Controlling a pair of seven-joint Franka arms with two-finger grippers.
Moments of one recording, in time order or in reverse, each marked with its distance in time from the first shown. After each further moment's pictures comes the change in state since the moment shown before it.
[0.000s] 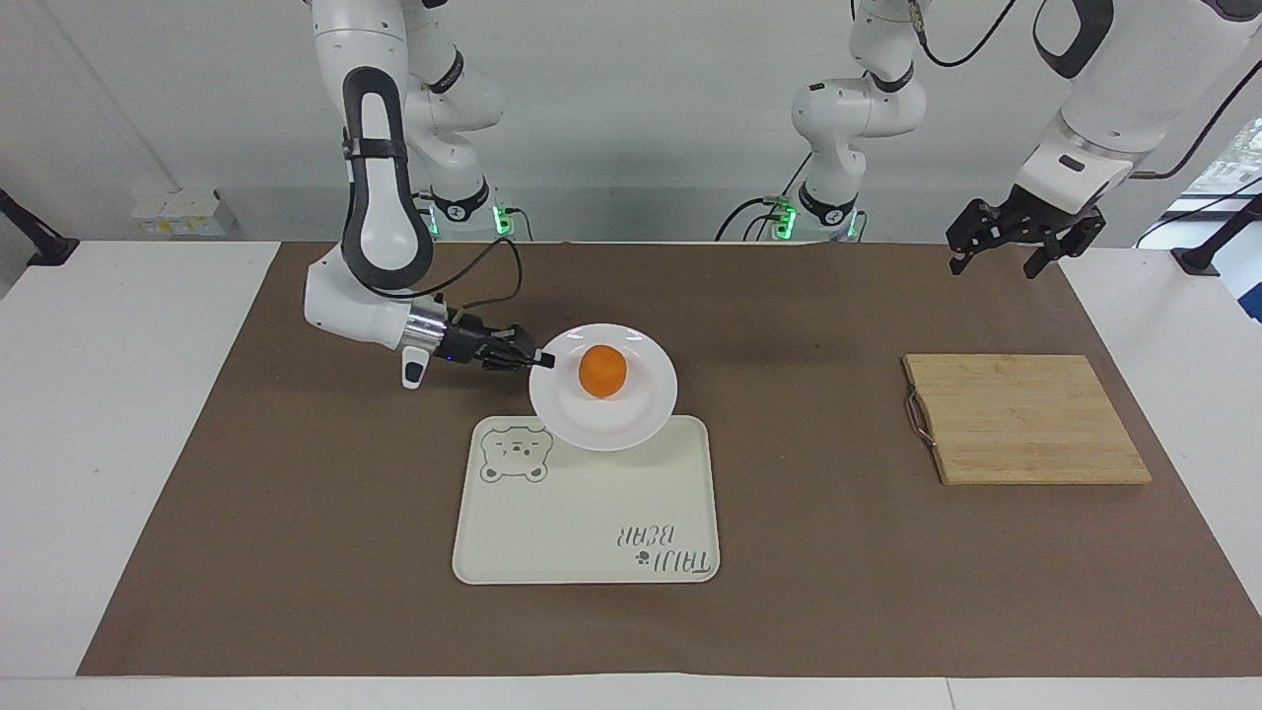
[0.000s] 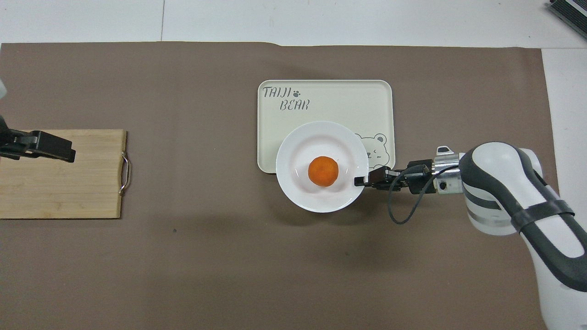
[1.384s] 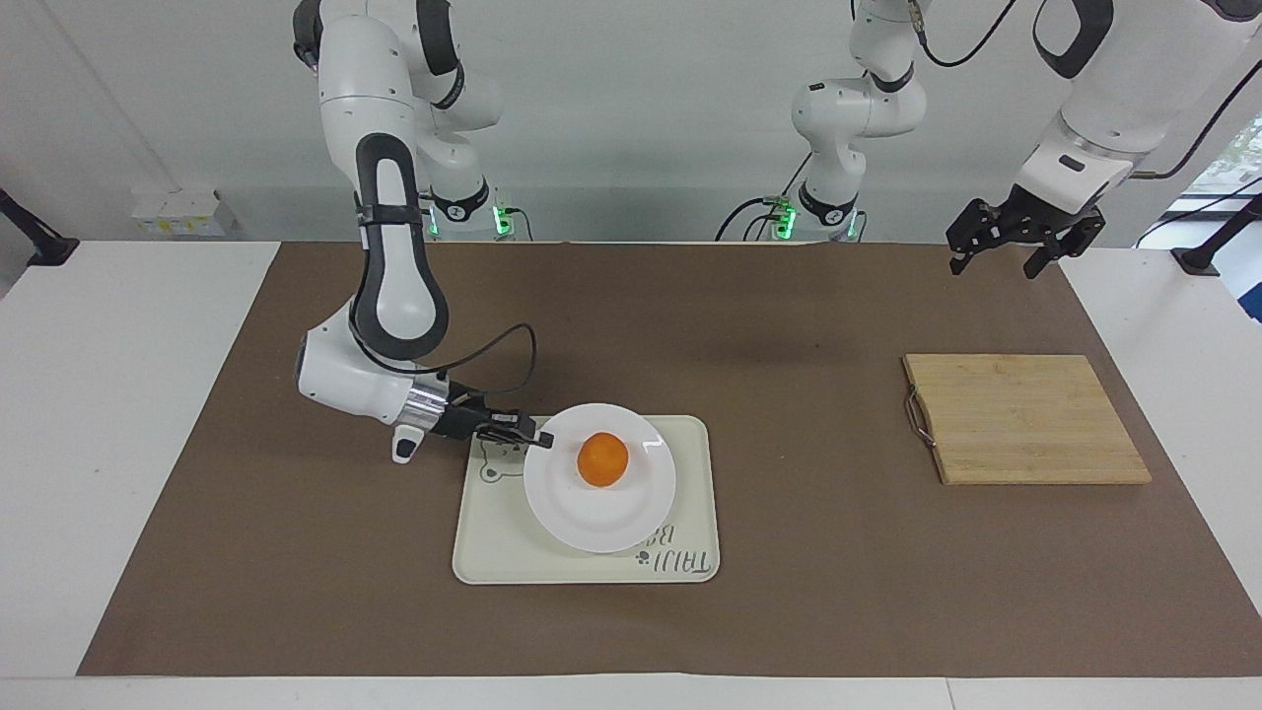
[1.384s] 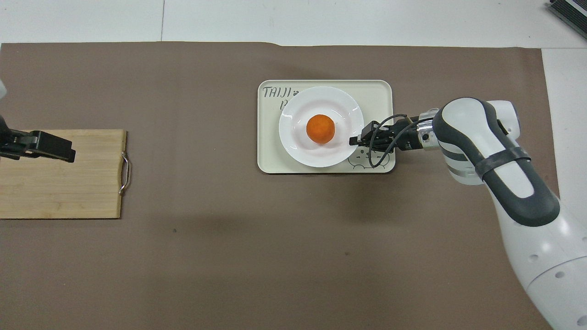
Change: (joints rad) left arm 0.000 0.000 0.000 0.000 0.000 0.000 0.000; right arm 0.018 0.267 0.002 0.323 -0.104 0.072 0.195
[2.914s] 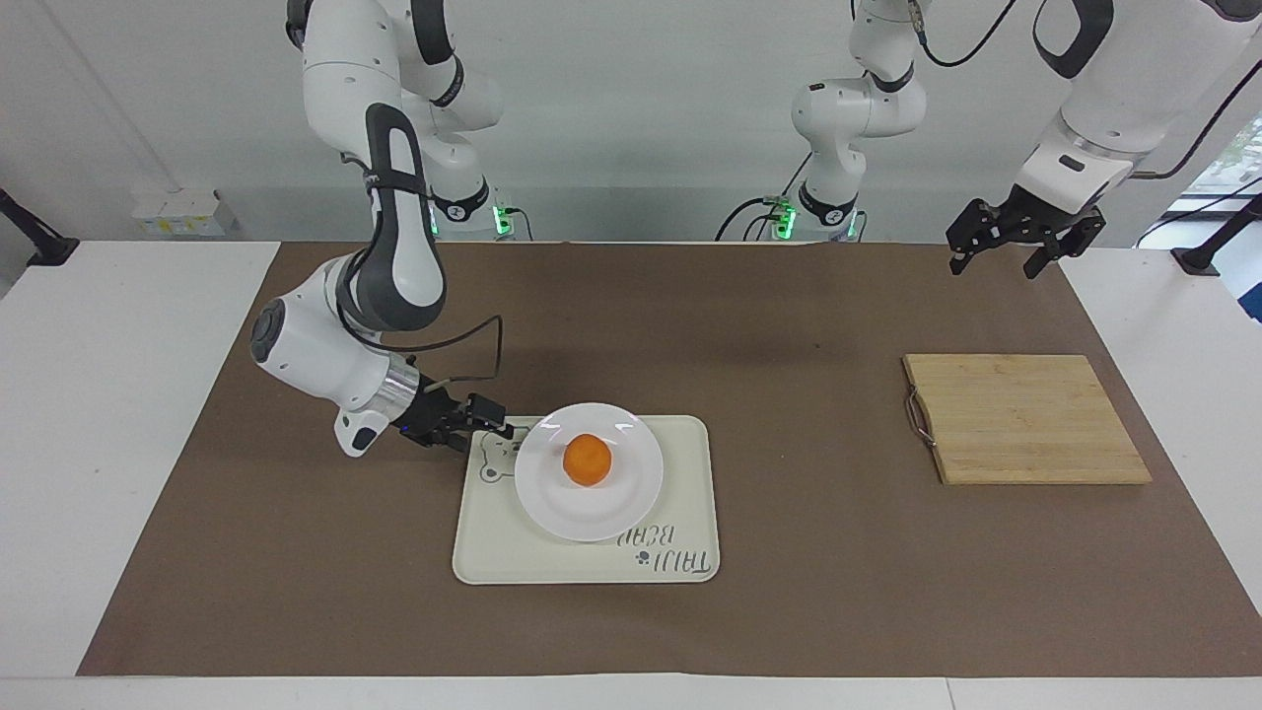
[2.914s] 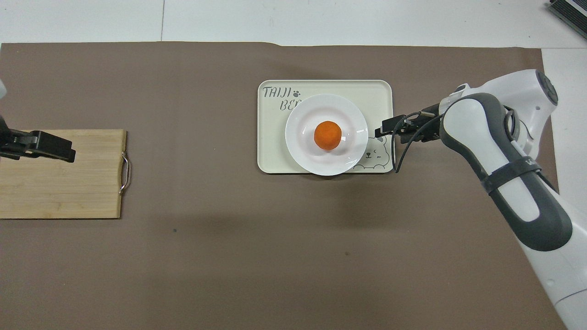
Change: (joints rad) left arm 0.000 0.000 0.000 0.000 0.000 0.000 0.000; right arm -0.012 -0.078 -0.018 0.090 -0.531 0.003 0.103
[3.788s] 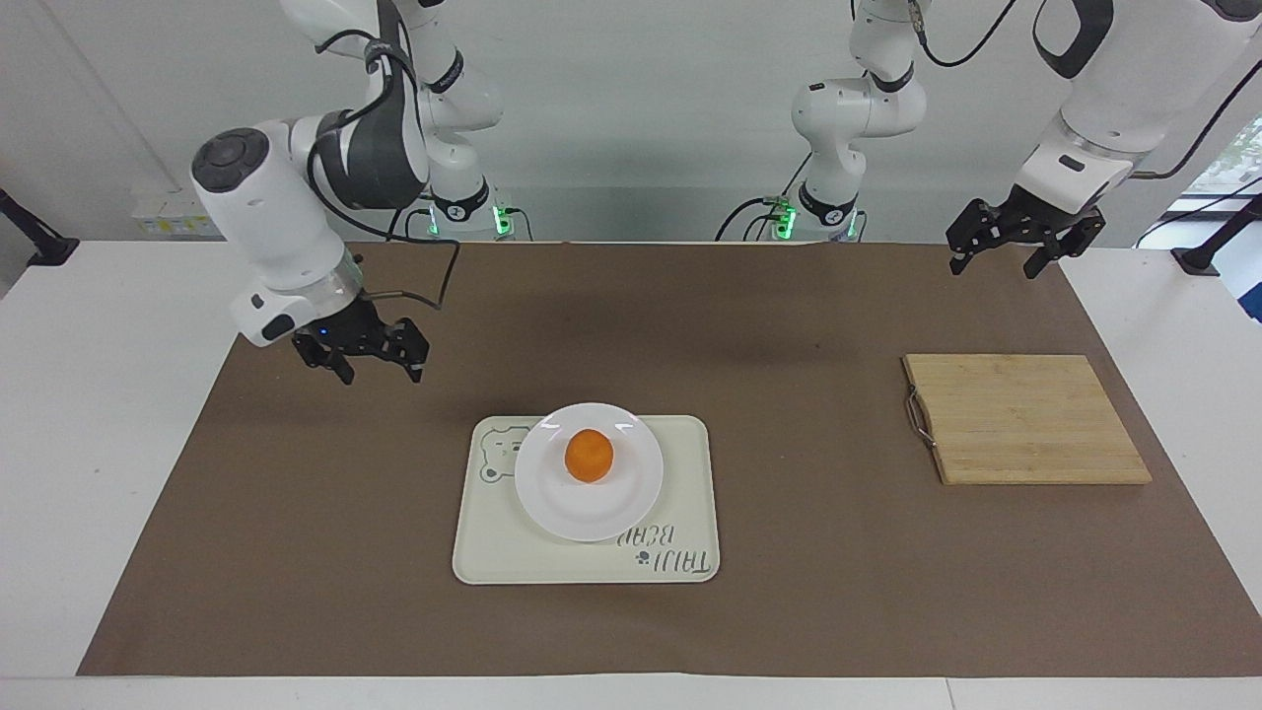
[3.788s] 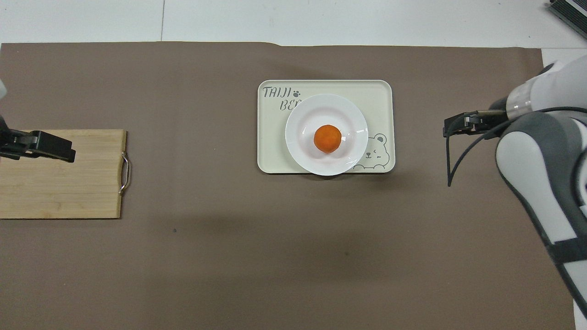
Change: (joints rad) left arm 0.000 0.000 0.000 0.000 0.000 0.000 0.000; right arm -0.049 -0.270 -0.012 0.008 -0.468 -0.171 0.212
